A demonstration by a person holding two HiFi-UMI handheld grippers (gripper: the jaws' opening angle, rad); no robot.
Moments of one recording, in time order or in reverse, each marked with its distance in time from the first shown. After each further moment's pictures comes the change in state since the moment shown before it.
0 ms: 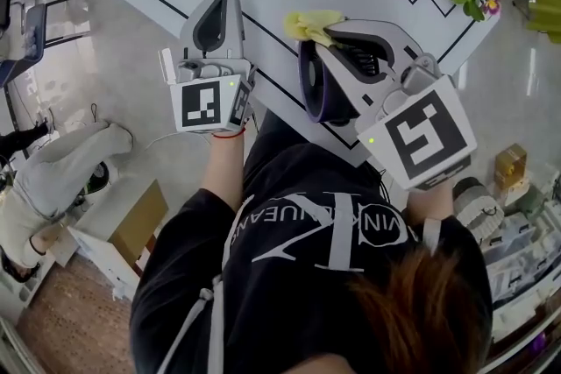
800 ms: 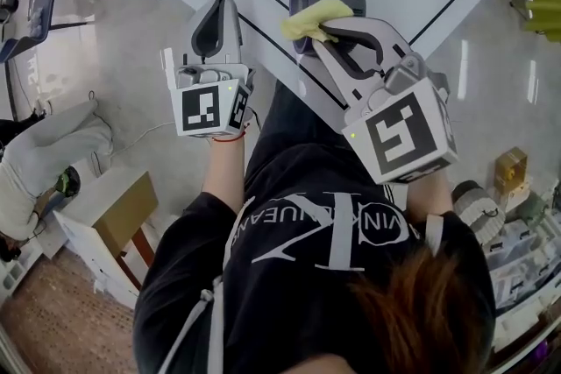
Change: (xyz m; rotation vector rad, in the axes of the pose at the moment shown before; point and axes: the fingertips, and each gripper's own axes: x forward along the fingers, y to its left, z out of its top) left arm -0.109 -0.054 -0.005 0.013 -0.035 0.071; right arm -0.049 0.084 -0.044 -0.178 -0.002 -0.079
